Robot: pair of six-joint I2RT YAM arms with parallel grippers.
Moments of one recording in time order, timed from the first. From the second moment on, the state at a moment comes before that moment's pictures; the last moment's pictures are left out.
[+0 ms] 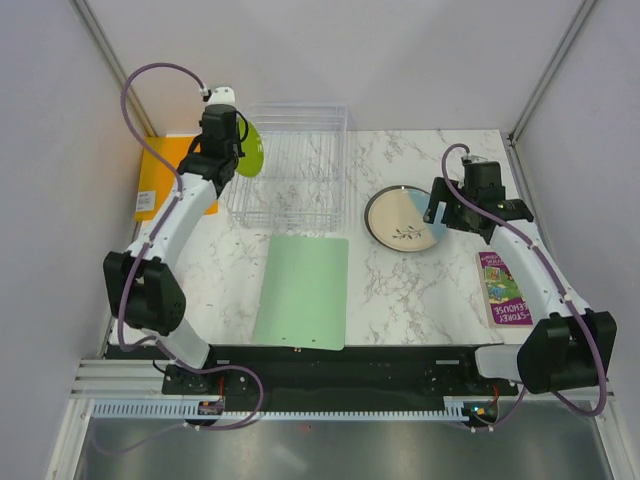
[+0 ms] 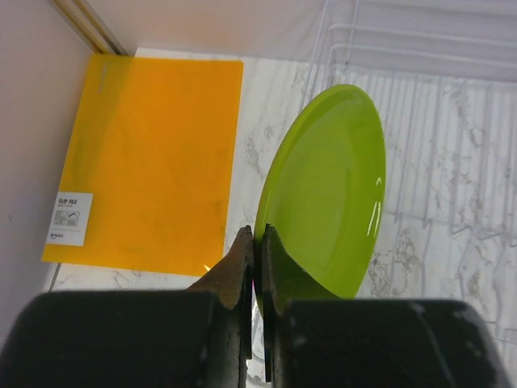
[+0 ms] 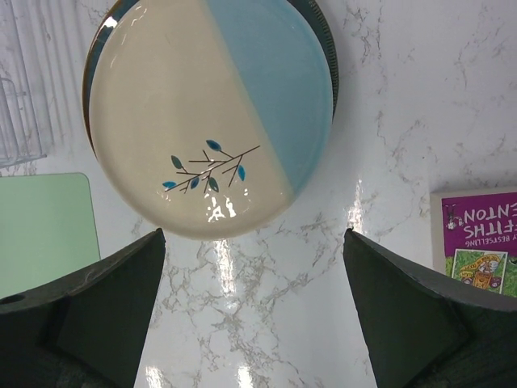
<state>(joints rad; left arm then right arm) -0.24 1.69 1.54 -0.30 -0.46 -0.08 0.11 1.31 1.11 -0.63 0.01 0.33</state>
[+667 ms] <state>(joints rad) -0.30 1.23 1.09 -0.28 0.30 -0.52 0.16 1.16 1.05 -0.43 -0.36 0.49</state>
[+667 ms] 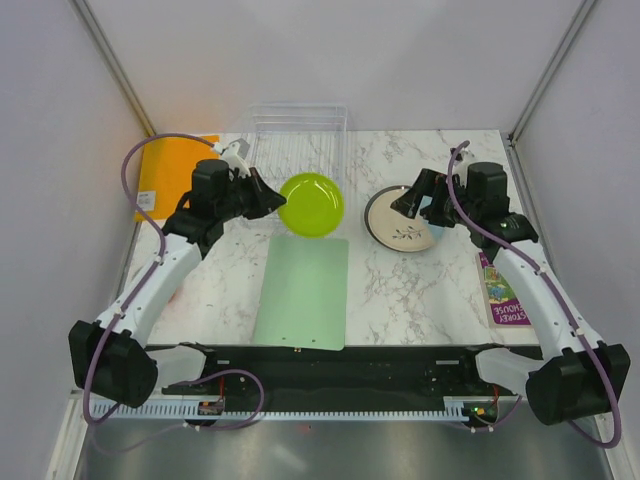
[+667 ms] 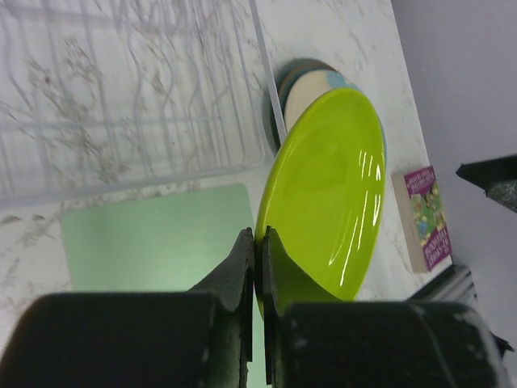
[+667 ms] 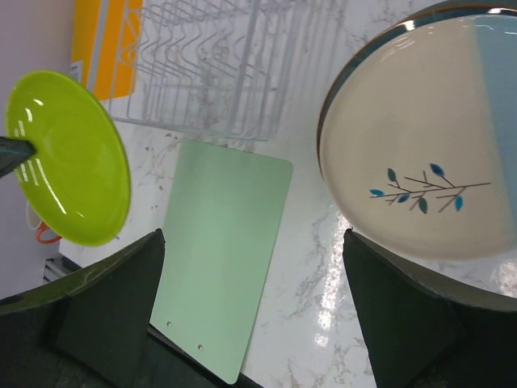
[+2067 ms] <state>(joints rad) -0.46 1.21 0.94 -0.13 0.27 -0.60 0.36 1.25 1.10 -0.42 -0.11 0.50</state>
